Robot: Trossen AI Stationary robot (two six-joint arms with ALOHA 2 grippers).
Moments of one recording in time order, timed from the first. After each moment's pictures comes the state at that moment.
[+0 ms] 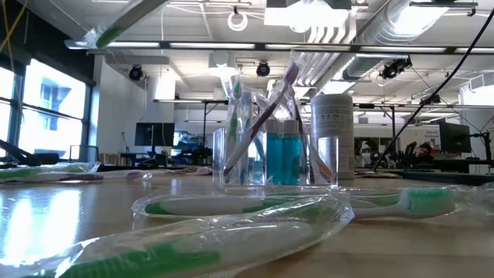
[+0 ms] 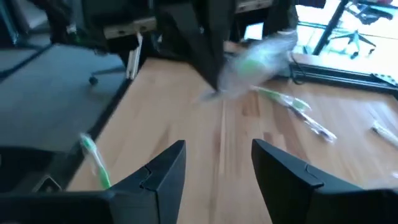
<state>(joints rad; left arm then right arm) -0.74 1.69 1.35 -0.50 -1.08 -0.70 0.50 1.49 1.02 0.05 0.38 0.09</state>
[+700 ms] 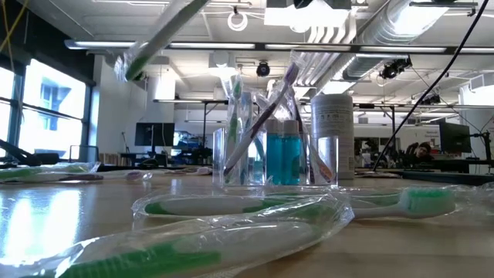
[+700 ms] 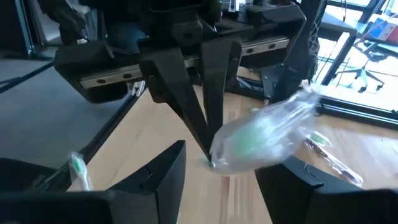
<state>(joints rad) -0.75 1.79 1.34 -0.30 -1.11 -0.52 0.48 1.66 1.01 0.37 0.31 -0.03</state>
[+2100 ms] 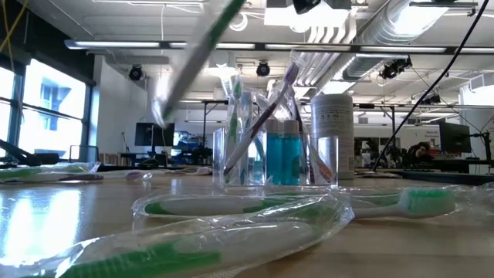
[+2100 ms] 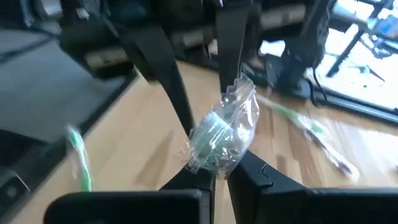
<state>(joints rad) -0.75 1.80 1.34 -0.29 -1.09 -0.37 0.47 1.66 1.01 0.29 0.30 -0.08</state>
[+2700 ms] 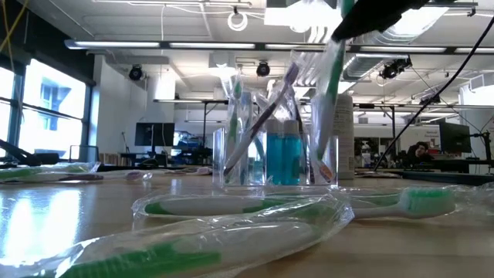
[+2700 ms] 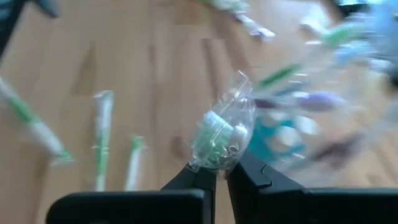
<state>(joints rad) -0.75 1.80 1.34 -0.29 -1.06 -0.34 0.54 1.43 1.01 -0.41 0.59 0.40</state>
